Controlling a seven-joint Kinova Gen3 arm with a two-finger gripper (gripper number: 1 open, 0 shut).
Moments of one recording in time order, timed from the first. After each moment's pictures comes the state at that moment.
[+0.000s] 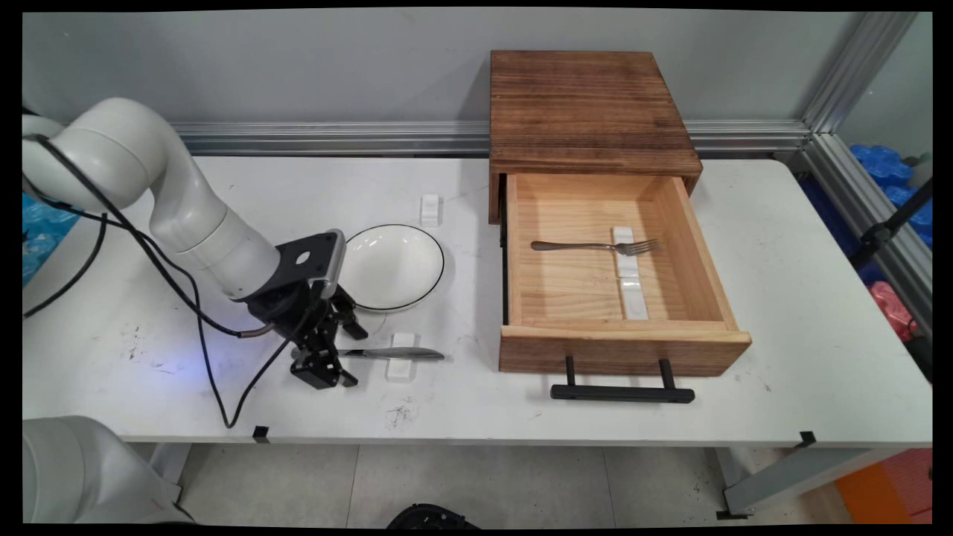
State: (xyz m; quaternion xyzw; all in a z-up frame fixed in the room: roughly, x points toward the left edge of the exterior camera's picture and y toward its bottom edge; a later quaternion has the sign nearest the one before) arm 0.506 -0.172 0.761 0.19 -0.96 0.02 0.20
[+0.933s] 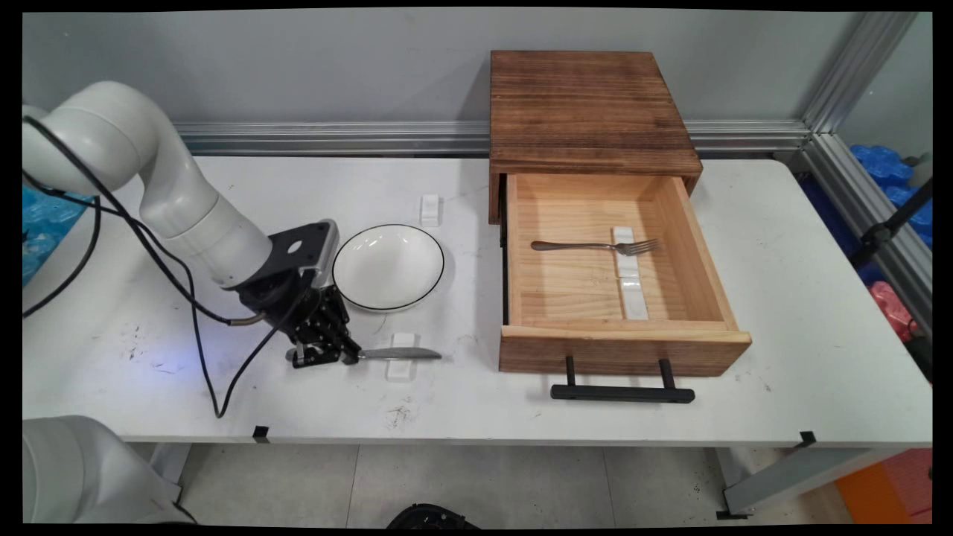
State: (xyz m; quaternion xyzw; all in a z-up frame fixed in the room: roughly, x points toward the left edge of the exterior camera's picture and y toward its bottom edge) arm 0.514 -0.177 0.775 0.18 -0.96 0.01 0.20
